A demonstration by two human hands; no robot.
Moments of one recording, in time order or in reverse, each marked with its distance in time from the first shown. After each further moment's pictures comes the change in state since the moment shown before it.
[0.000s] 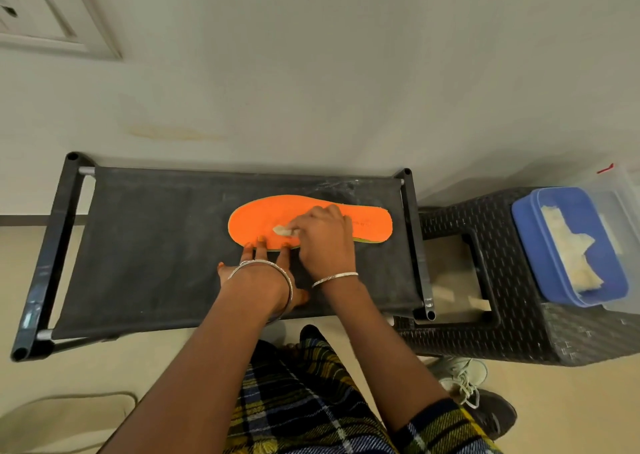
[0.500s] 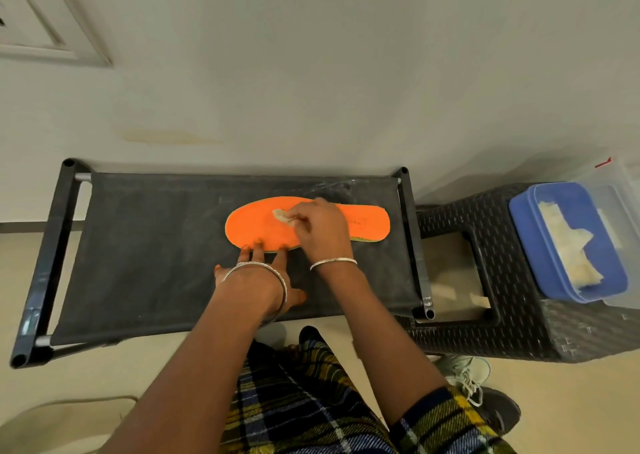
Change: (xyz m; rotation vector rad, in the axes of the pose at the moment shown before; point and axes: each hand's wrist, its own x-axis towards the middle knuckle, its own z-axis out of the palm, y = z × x) left_hand -0.001 -0.001 -0.003 0.018 -0.012 0.007; right_hand 0.021 0.006 0.001 0.290 0.002 0.084
